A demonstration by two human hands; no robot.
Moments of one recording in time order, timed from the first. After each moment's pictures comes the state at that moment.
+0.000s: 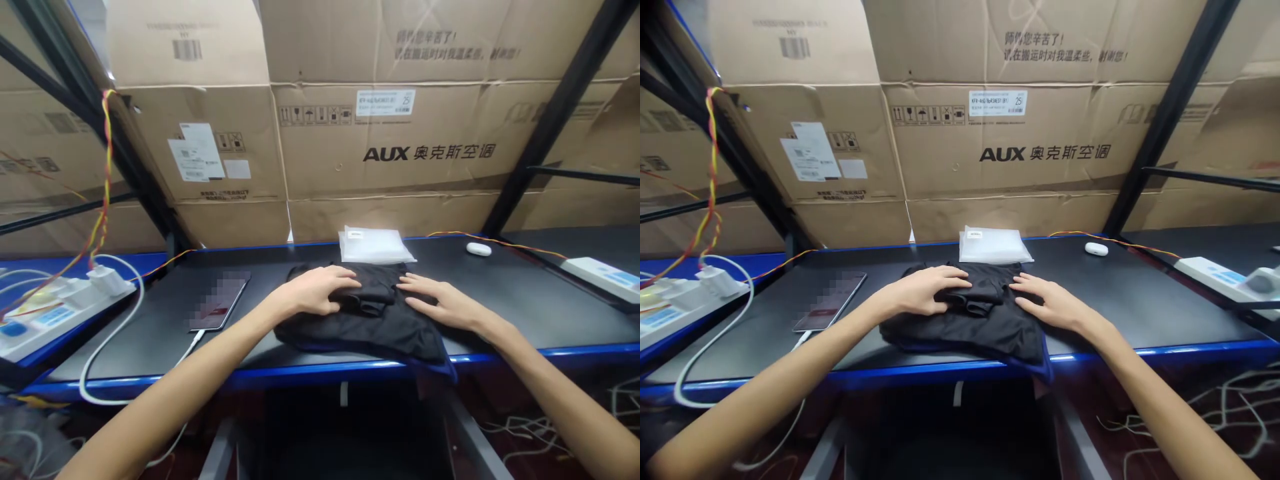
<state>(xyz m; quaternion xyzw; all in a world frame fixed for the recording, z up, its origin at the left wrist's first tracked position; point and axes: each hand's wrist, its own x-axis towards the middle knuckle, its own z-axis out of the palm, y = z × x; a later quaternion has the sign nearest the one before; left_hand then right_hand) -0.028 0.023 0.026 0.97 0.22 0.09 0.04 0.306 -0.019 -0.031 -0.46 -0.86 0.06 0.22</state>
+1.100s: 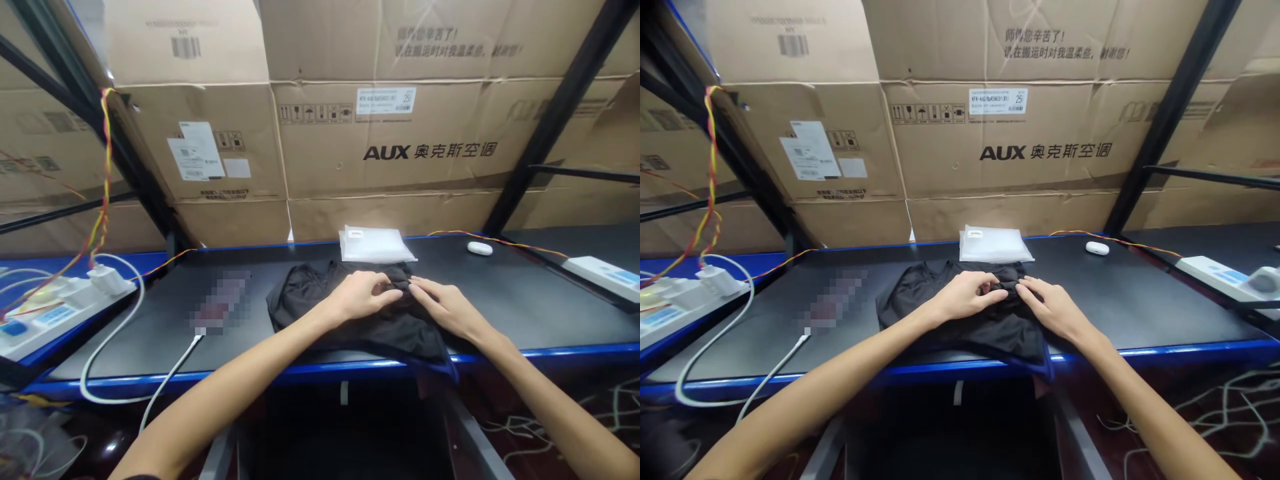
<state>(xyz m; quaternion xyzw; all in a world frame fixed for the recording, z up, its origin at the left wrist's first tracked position) 0.053 0.005 0.006 0.90 0.32 0.23 0.19 0.287 -0.037 -0.033 -0.55 -0.76 0.07 0.34</state>
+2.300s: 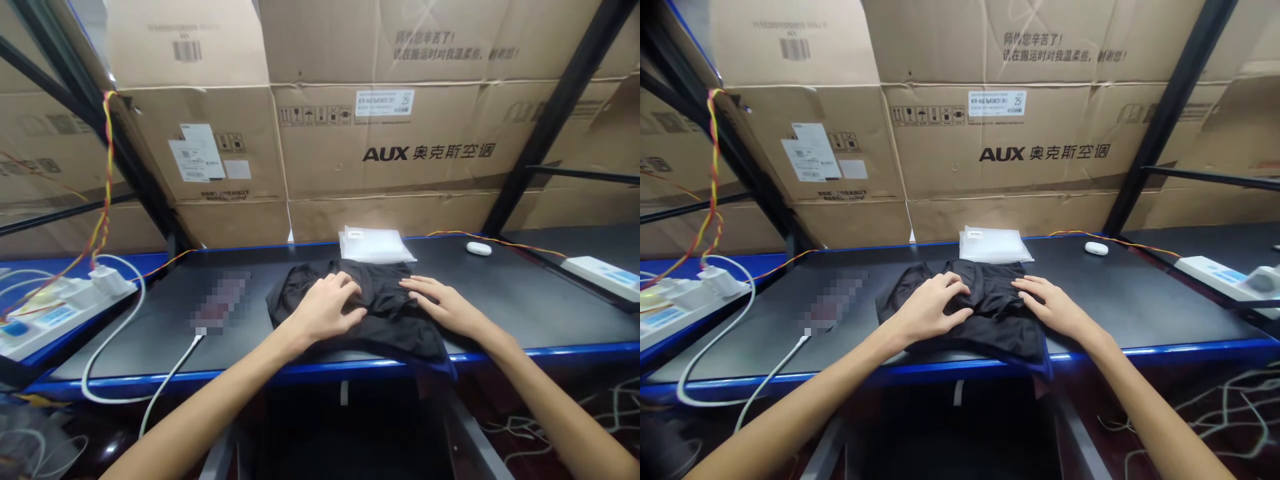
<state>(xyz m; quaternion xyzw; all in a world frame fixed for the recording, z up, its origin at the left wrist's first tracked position) -0.005 -0.029 0.008 0.91 0.36 0.22 0.01 0.299 -0.030 -0.038 -0.51 -0.81 0.11 0.28</state>
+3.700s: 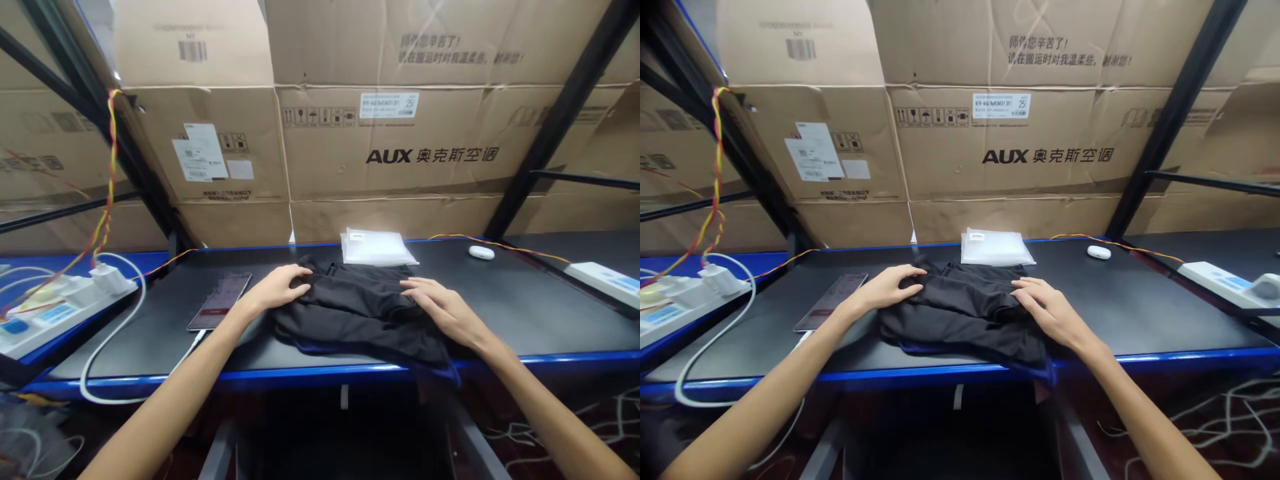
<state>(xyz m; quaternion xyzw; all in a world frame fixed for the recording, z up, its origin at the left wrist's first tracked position) -0.099 0.039 0.009 0.88 0.42 0.19 0.09 0.279 -0.044 -0.028 -0.49 -0.78 0.12 0.36</state>
